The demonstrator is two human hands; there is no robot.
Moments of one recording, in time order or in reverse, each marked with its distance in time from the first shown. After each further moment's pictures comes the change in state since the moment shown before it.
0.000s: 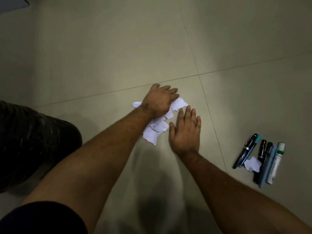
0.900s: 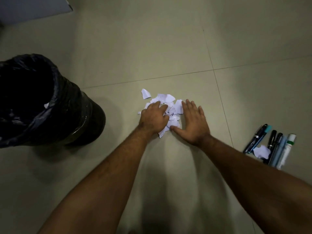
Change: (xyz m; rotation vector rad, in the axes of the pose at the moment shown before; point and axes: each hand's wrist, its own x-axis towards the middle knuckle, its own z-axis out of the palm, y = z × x) left_hand -0.138 0.046 0.025 -0.385 0.065 -0.561; right_hand -0.018 0.007 -0.019 0.234 -0.172 -0.321
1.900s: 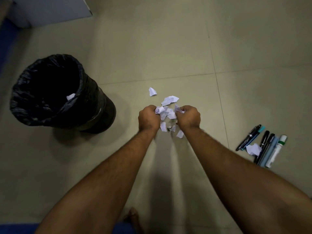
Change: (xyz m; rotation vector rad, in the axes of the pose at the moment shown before) left_hand -0.052 0.023 -0.037 -0.454 0.267 -0.527; right_hand 0.007 -0.069 -0.055 0.651 0.013 0.625
